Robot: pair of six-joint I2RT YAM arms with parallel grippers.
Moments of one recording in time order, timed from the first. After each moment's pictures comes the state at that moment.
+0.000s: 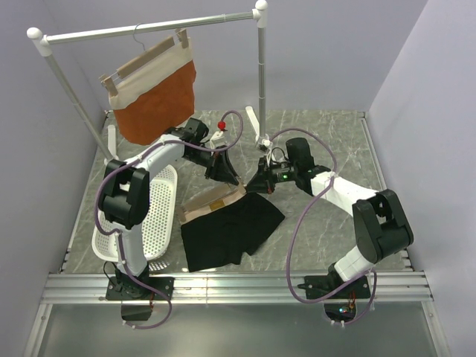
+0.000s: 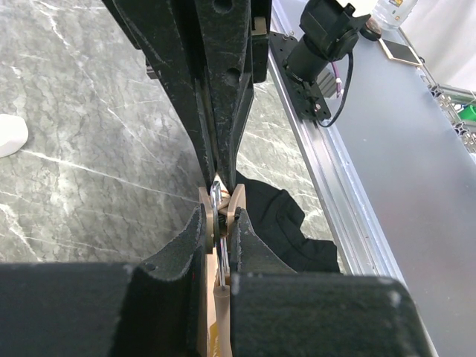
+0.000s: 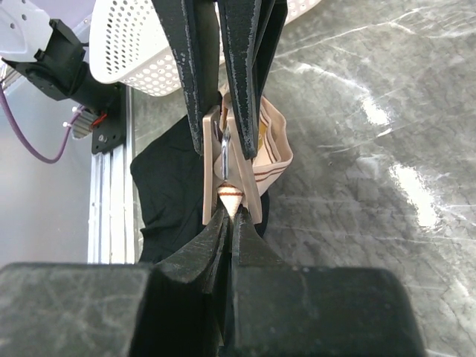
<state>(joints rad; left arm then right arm) -0.39 1.94 1.53 -0.85 1.41 0.87 0.40 1.57 0.92 0.06 -1.04 -0.01</state>
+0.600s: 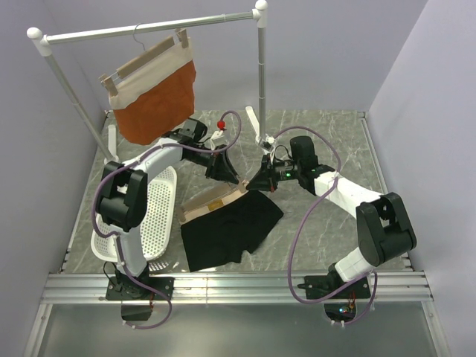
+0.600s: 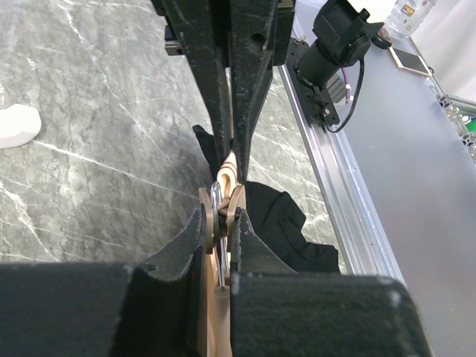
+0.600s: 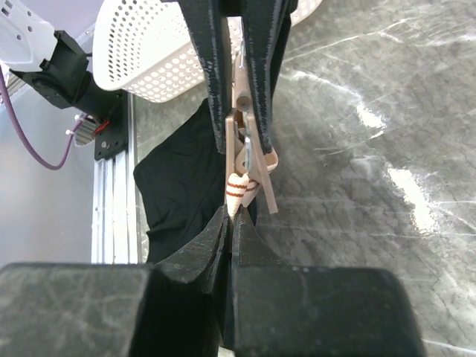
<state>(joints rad) -0.38 1.91 1.44 -0.62 1.39 0.67 0.38 1.53 0.92 0.05 -1.04 0.00</state>
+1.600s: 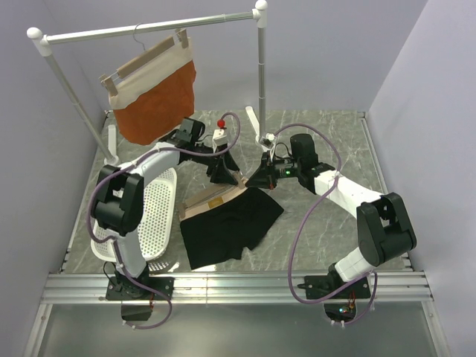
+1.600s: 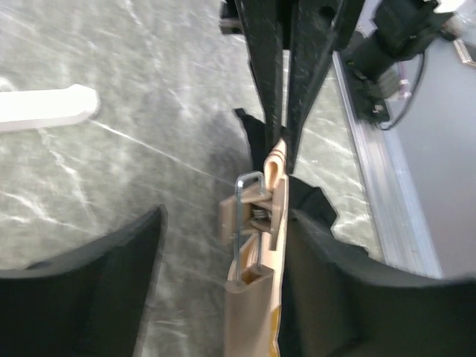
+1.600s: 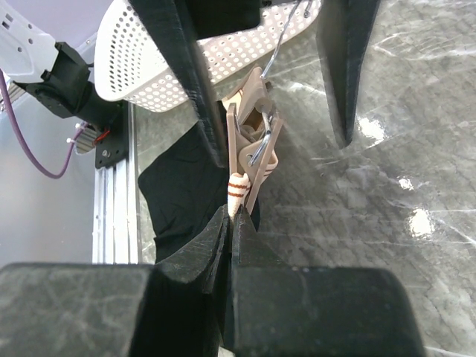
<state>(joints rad) -0.38 1.86 1.38 -0.43 1.26 0.55 0.38 1.53 0.94 0.06 -1.04 0.03</state>
